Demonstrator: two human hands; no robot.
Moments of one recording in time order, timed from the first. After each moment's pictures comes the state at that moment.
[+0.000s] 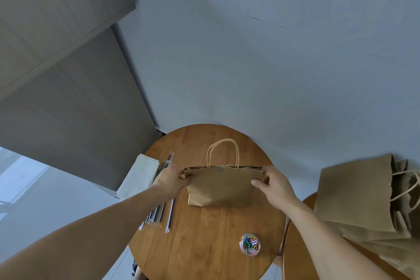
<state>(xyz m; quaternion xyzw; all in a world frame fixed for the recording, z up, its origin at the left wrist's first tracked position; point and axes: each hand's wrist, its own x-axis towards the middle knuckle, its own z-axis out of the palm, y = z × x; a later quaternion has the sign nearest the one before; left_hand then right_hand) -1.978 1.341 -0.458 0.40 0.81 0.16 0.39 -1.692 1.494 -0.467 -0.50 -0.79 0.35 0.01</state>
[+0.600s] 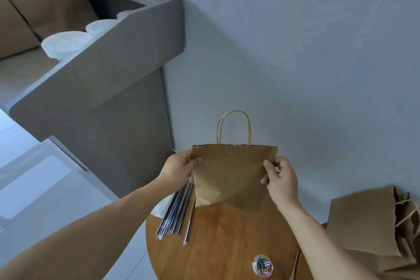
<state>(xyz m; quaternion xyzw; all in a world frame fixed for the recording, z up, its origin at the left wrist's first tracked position) -2.004 1.298 -0.324 0.36 0.76 0.43 0.33 -1.769 1.448 -0.358 -0.50 -0.67 0.45 0.32</state>
